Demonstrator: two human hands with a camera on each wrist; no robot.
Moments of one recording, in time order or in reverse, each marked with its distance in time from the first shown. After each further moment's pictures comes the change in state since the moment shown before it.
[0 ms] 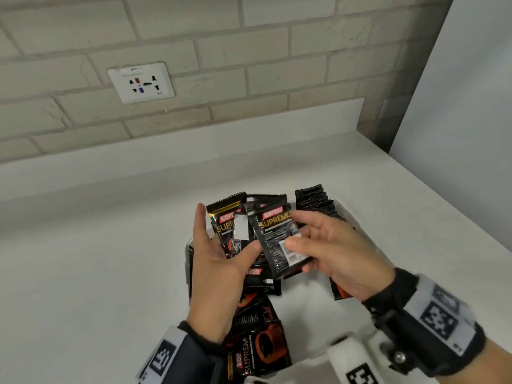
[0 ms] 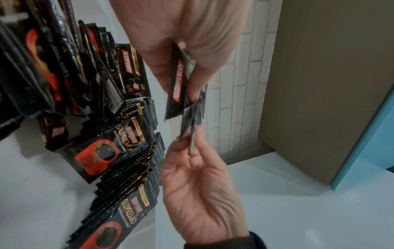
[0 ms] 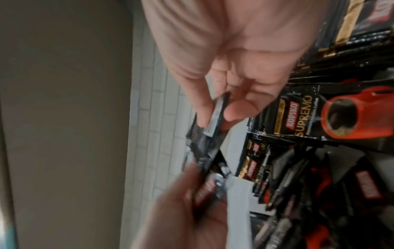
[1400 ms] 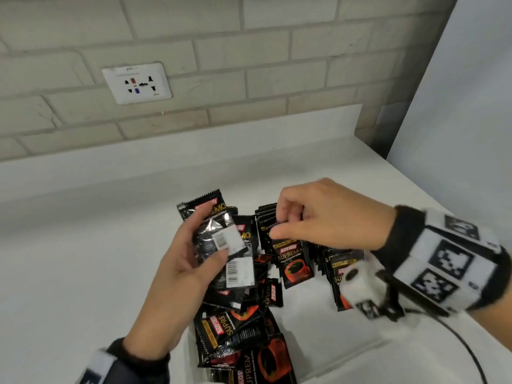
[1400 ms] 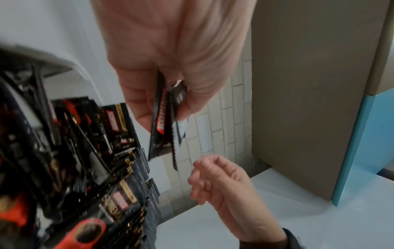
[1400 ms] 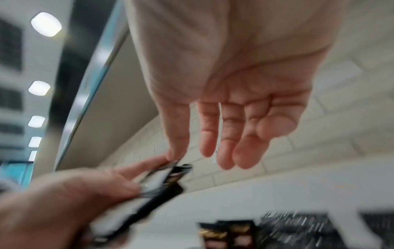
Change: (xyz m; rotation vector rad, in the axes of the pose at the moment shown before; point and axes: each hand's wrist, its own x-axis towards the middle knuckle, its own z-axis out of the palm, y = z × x) left_hand 0.013 0.029 -0.038 0.143 -0.200 -0.035; right_hand 0.026 -0.072 0.007 -1.235 -0.166 -0.205
